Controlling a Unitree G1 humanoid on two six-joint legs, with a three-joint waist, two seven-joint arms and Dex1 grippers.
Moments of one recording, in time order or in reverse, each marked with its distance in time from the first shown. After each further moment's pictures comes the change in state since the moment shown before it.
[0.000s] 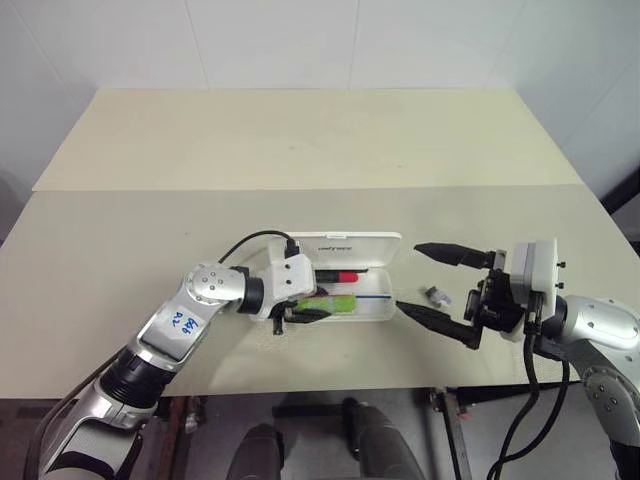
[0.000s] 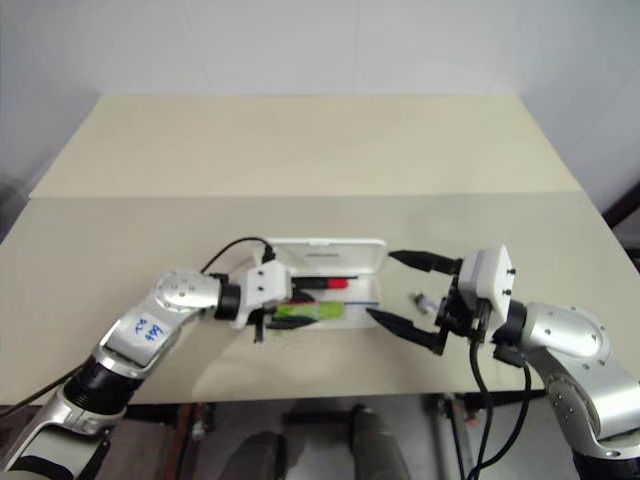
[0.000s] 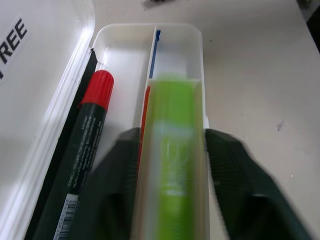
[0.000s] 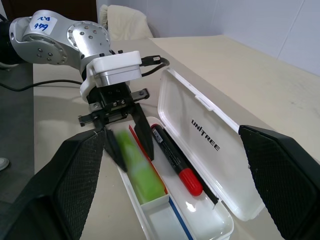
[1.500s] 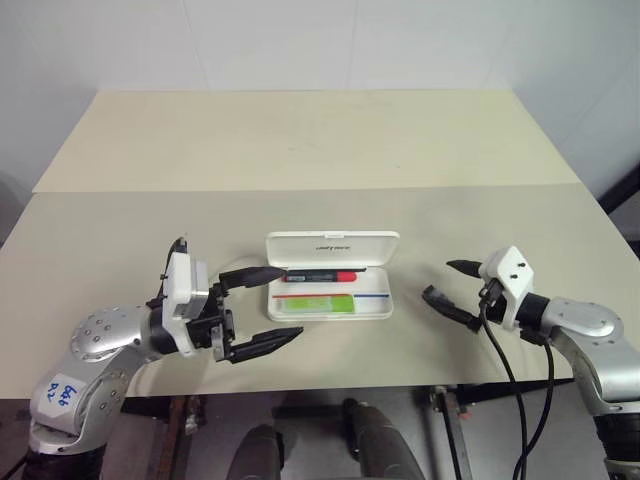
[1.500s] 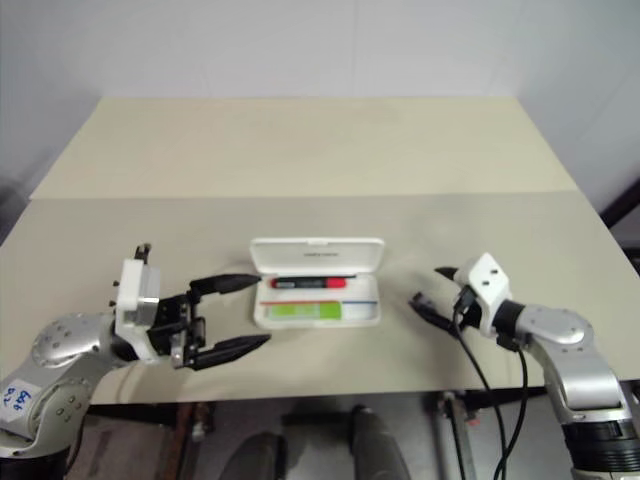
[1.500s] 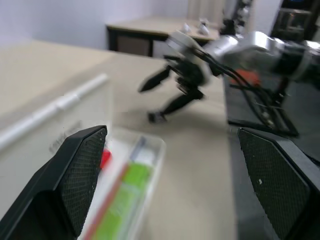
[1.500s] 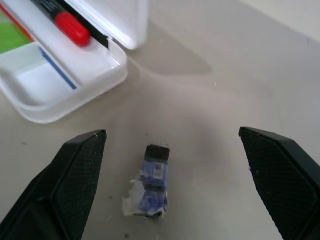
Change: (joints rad) left arm 0.464 0.028 0.590 -0.340 -0.550 -0.020 -0.074; right arm -0.068 -0.005 0.102 0.436 -0.363 -0.041 -0.063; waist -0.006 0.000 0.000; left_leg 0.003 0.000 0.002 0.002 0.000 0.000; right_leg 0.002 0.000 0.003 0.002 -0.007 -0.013
